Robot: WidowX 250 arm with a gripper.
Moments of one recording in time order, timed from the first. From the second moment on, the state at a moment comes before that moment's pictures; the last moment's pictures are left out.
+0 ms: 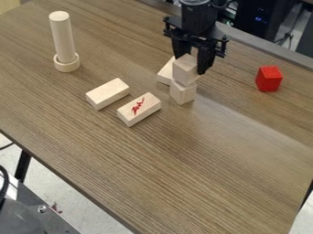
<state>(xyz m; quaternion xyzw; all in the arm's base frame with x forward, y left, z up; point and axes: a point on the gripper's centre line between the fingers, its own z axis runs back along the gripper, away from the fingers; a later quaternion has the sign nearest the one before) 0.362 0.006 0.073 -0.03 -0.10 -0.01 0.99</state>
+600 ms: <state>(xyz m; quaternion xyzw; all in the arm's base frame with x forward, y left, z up) 0.363 0.007 0.068 -0.03 -0.09 -0.01 0.99</state>
